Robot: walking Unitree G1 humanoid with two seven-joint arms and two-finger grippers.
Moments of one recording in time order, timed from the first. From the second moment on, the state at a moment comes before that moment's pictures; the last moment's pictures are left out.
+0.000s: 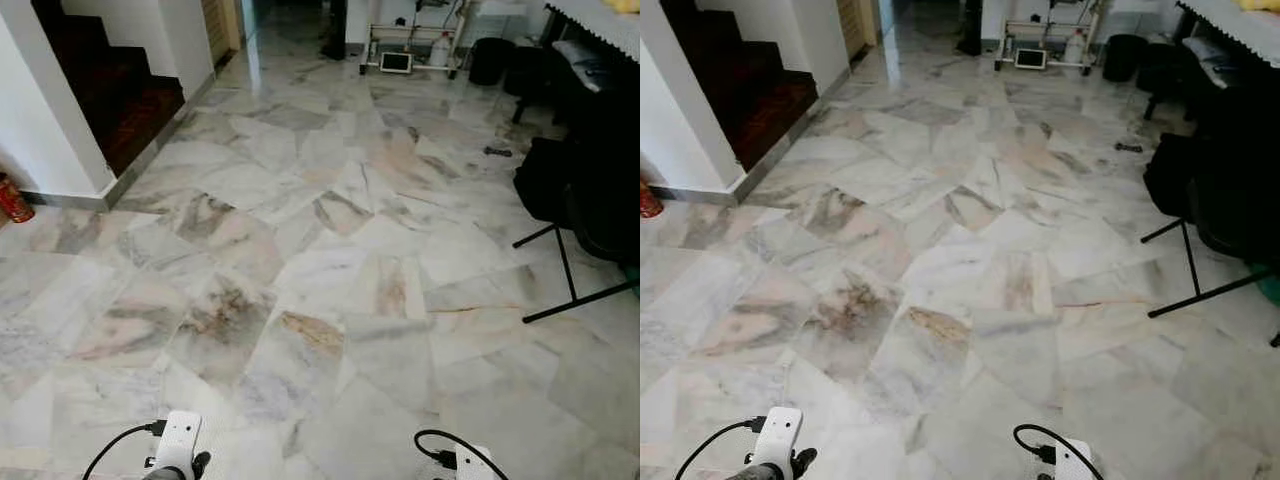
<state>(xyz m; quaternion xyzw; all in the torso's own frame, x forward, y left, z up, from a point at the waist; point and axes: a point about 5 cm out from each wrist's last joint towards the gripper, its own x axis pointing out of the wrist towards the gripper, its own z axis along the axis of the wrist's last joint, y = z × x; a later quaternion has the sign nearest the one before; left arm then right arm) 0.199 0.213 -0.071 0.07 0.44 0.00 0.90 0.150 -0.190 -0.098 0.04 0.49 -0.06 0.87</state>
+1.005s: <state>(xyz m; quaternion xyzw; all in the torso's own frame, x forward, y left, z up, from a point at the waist) 0.201 0.210 -0.070 0.06 0.43 0.01 0.90 0.158 -0.175 -0.097 0.02 0.49 -0.03 0.87</state>
